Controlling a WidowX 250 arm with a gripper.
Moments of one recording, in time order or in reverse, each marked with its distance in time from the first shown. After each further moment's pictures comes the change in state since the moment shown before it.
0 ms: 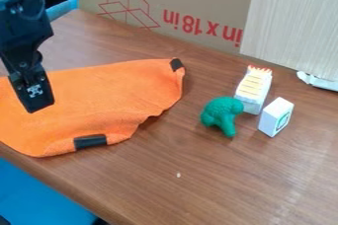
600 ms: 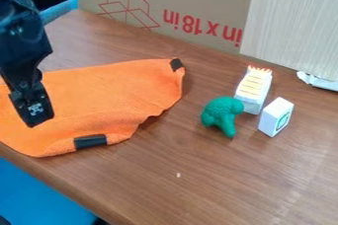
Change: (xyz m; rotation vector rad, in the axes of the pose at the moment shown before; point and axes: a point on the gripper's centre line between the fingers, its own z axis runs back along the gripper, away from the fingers) arm -0.006 -0.007 -0.014 0.037 -0.016 0.011
